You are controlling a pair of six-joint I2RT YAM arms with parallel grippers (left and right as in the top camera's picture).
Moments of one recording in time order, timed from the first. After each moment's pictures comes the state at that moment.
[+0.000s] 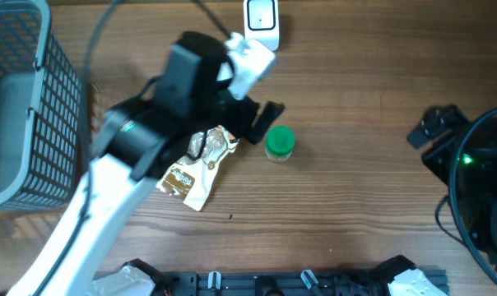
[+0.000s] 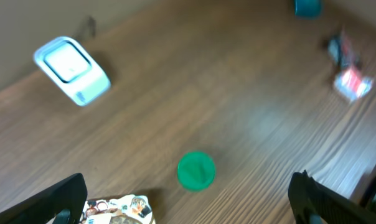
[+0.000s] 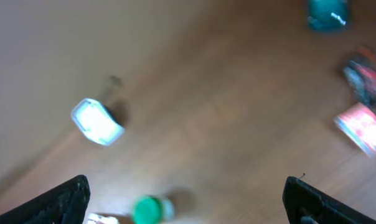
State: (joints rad) left arm -0.57 1.39 1.62 -0.92 0.20 0.06; right arm 0.44 1.07 1.79 -1.57 0.55 1.04
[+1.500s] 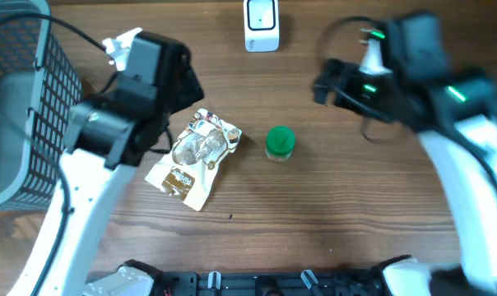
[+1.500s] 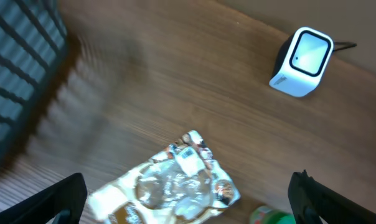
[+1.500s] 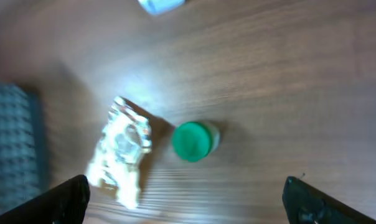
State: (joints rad) left arm -0.38 1.38 1.62 -1.16 -0.37 -0.67; right arm 0.34 1.54 1.78 -1.30 -0.11 0.51
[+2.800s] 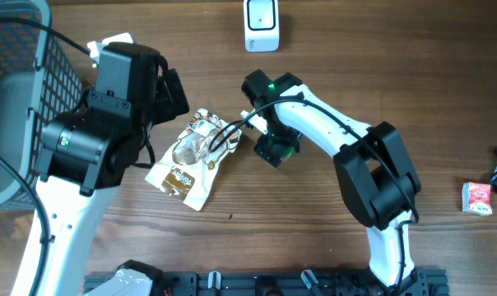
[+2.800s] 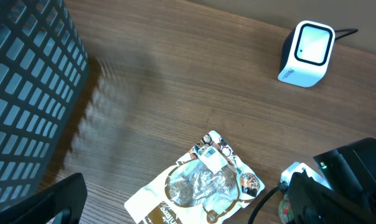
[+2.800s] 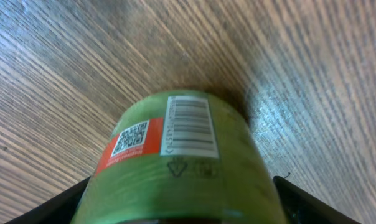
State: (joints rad) left arm -0.34 1.30 1.62 -1.19 -0.36 -0.51; right arm 0.60 2.14 1.59 -1.13 0.07 -0.29
